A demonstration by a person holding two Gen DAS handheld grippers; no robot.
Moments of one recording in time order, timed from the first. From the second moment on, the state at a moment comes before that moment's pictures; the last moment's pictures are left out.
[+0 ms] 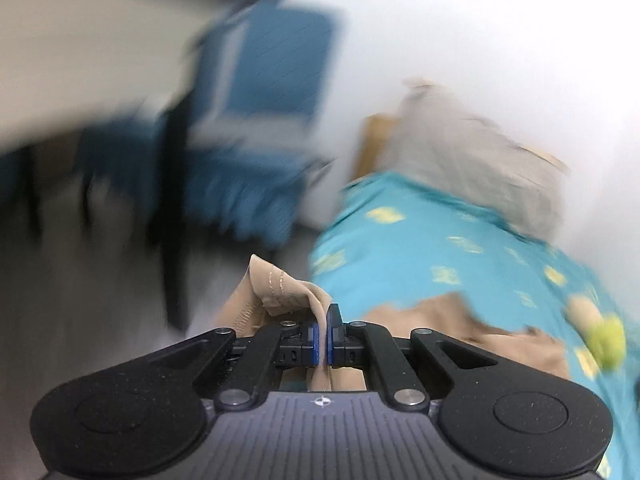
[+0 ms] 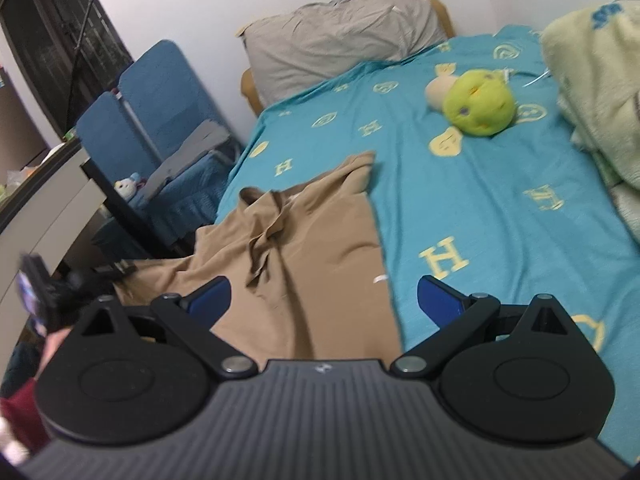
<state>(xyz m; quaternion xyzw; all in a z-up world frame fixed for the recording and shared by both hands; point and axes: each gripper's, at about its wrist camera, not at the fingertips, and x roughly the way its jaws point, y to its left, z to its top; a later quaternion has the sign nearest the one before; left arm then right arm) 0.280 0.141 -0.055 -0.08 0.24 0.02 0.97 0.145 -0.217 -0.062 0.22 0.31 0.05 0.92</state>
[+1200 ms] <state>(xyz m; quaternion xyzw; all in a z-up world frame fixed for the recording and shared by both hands) 0.031 0.017 -0.020 -0.01 0.28 -0.09 0.96 0.107 -0.218 -0.041 0.15 0.22 0.16 0.95</state>
